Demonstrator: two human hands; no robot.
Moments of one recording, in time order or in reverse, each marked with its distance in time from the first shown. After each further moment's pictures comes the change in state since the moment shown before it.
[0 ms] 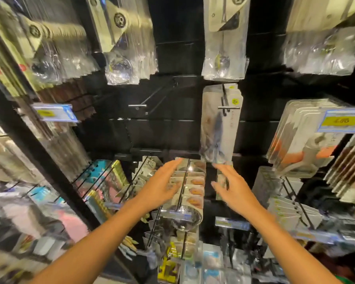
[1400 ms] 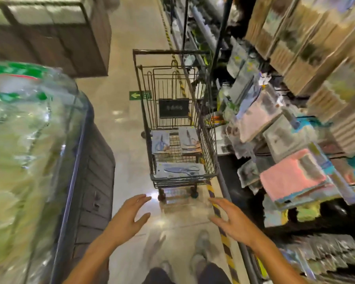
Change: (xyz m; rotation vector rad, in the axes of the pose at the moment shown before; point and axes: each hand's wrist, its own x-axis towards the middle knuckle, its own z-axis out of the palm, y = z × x) left_hand -0.776 -0.140 -0.053 -0.173 0.435 -1.410; right_hand -0.191 -0.327 0.542 -0.123 -1.417 -0.545
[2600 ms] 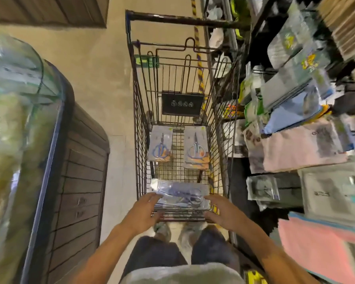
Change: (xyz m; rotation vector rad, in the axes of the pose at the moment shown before) left_hand 0.284 -0.020 0.002 -0.017 -0.259 -0.220; right_hand 0.307 0.031 -0.088 -0.234 -0.368 0.111
